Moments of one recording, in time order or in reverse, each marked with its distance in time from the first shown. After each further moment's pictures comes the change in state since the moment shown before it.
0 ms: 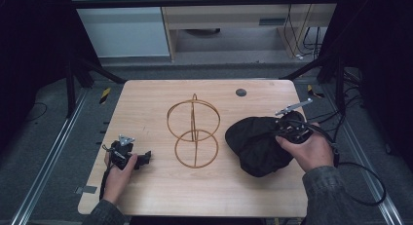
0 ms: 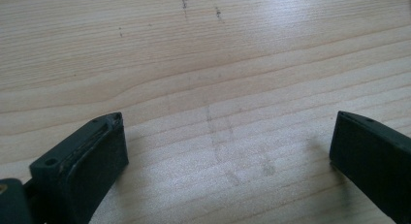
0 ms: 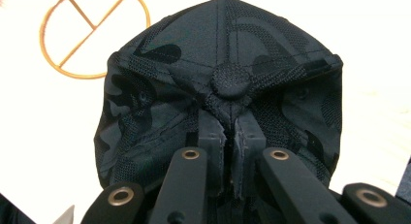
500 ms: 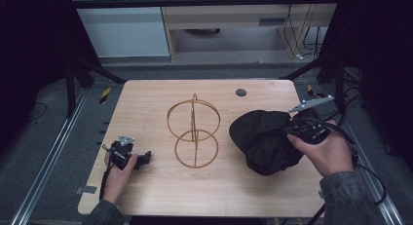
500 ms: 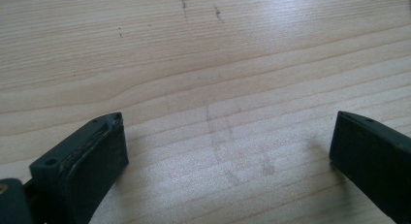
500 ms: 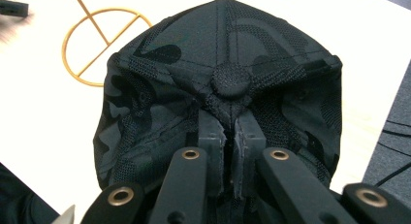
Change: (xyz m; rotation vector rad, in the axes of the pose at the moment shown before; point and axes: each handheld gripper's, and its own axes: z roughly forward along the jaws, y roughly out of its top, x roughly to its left) left arm 0.000 0.000 0.000 0.000 0.000 -0.001; right arm -0.003 -0.004 -0.045 -0.072 -0.009 -0.023
